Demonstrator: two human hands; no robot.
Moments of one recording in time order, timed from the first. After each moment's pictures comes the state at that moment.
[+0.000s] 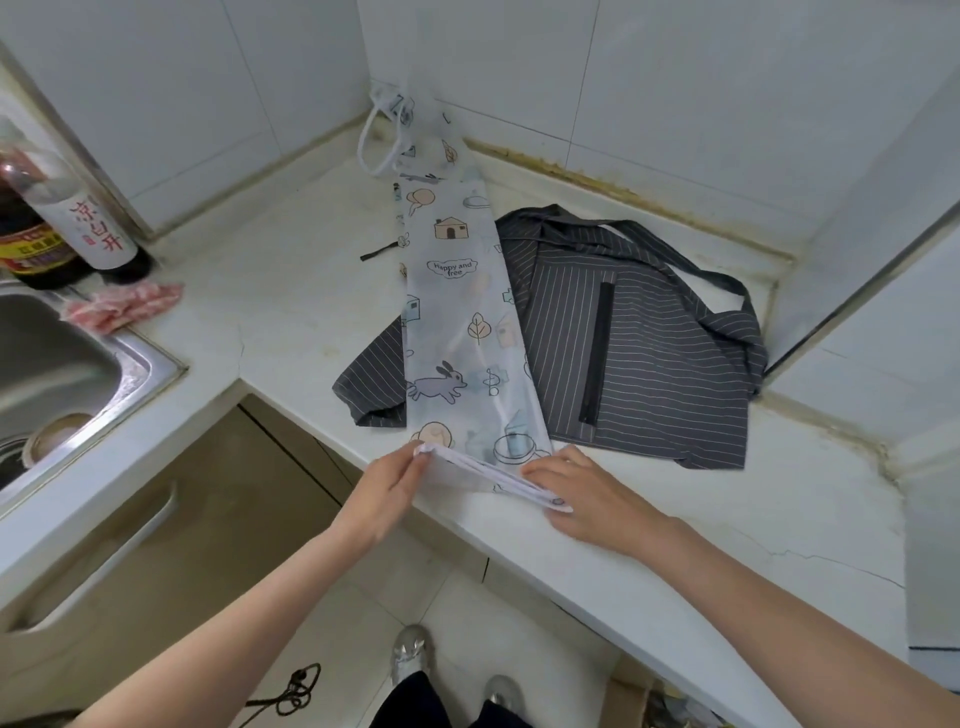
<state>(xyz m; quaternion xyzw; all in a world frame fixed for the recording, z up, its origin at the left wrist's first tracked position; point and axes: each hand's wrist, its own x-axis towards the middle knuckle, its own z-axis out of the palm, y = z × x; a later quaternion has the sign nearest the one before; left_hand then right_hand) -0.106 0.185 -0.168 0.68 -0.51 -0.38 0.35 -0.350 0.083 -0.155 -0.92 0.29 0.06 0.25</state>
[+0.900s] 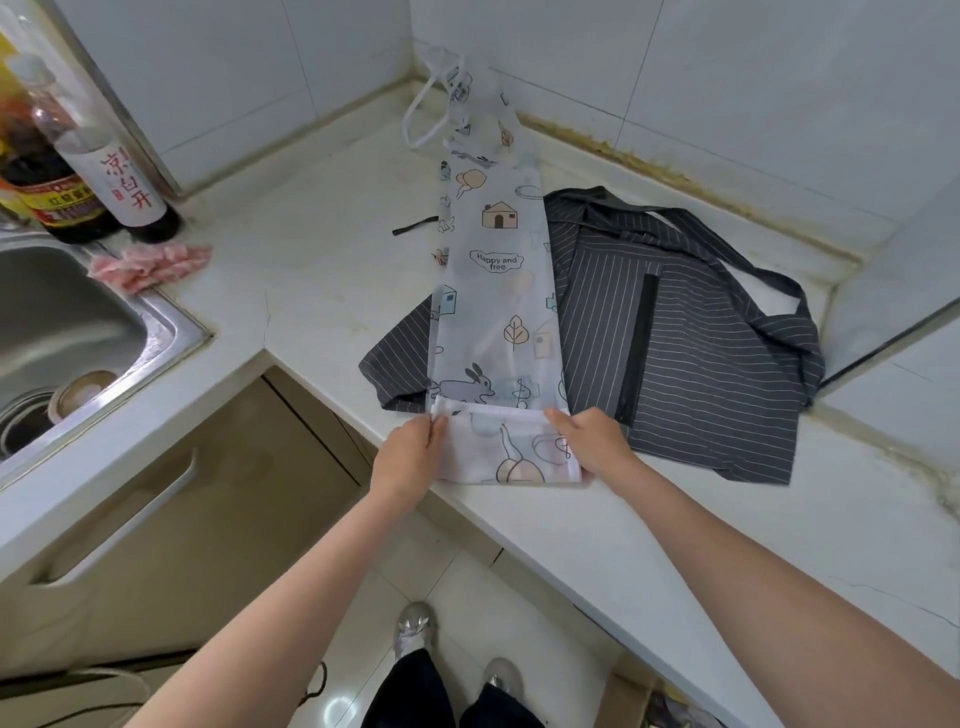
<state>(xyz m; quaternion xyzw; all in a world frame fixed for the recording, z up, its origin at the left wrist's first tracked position) -0.110 0.154 -0.168 0.83 -0.42 -0.28 0.23 -0.282 0.041 -0.165 -0.69 0.60 0.00 0.40</state>
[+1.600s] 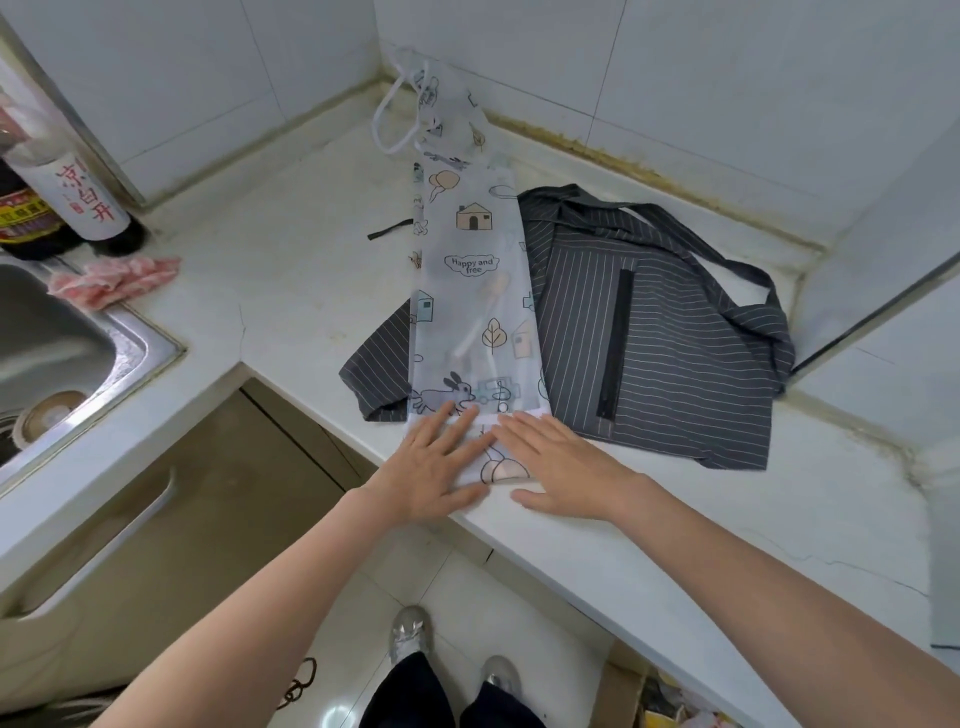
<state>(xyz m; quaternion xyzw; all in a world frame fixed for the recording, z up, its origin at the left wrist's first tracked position) -0.102 0.146 -0.198 0.61 -0.78 -0.15 -0.04 -0.297 0.068 -0.155 -0.95 0.24 0.18 0.11</state>
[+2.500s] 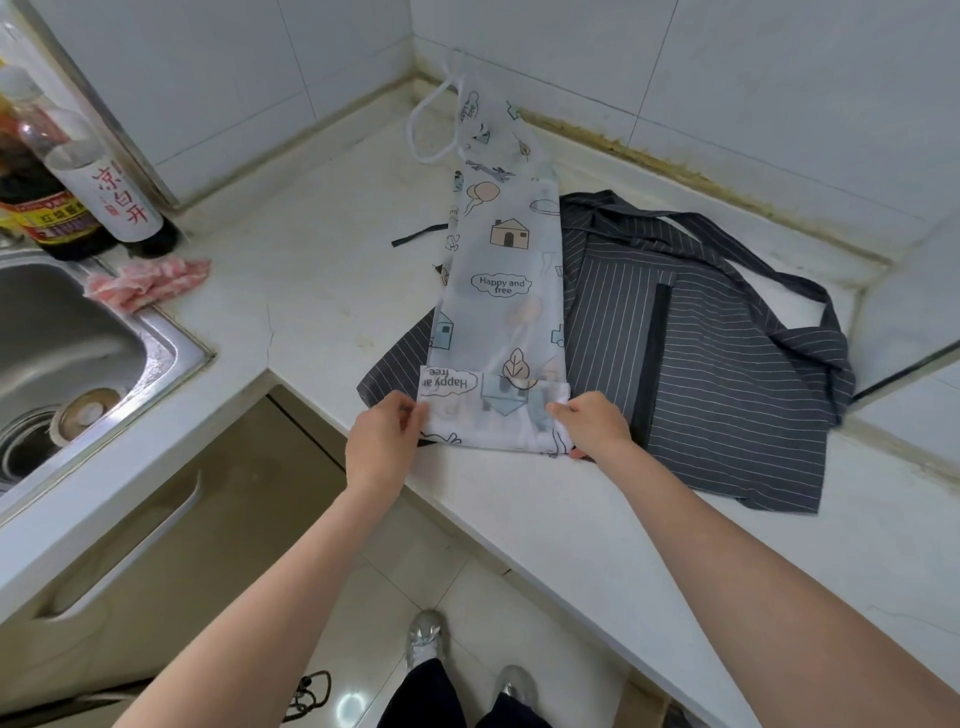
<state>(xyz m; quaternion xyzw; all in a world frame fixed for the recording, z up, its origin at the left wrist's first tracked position) -0.063 0.134 -0.167 0.85 -0.37 -0.21 0.31 -0.247 0.016 -0.157 -0.65 0.64 0.00 0.41</state>
